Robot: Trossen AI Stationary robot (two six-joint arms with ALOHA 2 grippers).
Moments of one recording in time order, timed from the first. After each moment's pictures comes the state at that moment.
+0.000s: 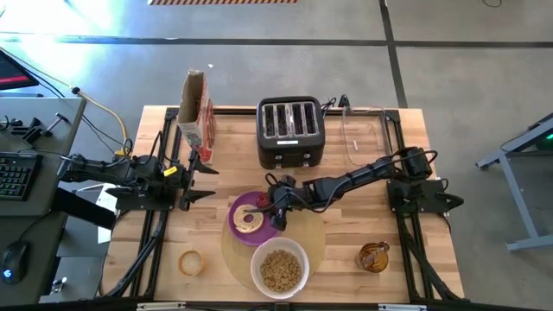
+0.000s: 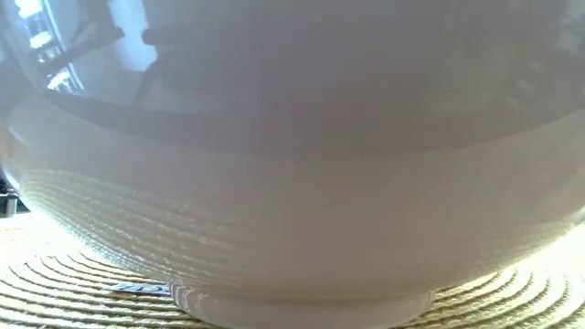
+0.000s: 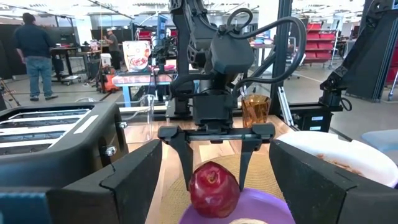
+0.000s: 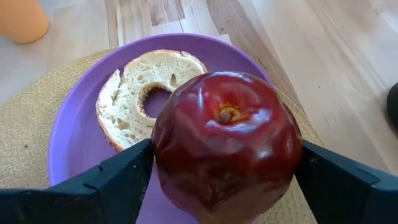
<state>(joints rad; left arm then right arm) -0.14 0.20 0.16 0.07 -0.06 0.04 0.18 1.93 1.26 -0.10 0.20 0.34</state>
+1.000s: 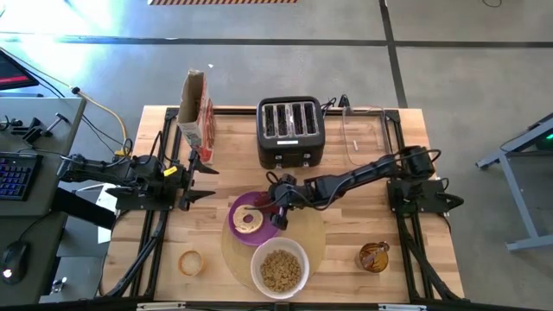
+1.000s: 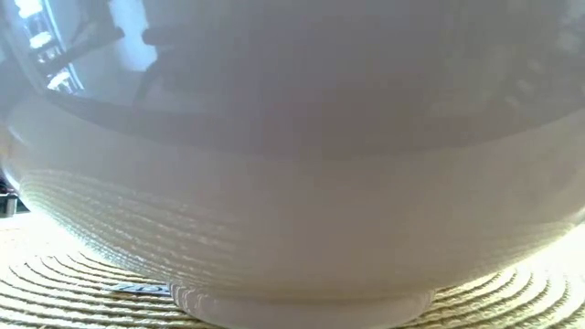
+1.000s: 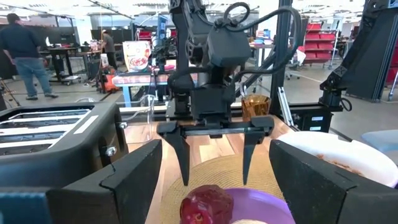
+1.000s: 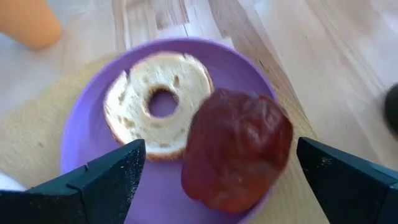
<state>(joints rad) -0.14 0.20 0.16 0.07 -0.06 0.04 0.17 1.90 1.26 -0.12 0.17 0.34</state>
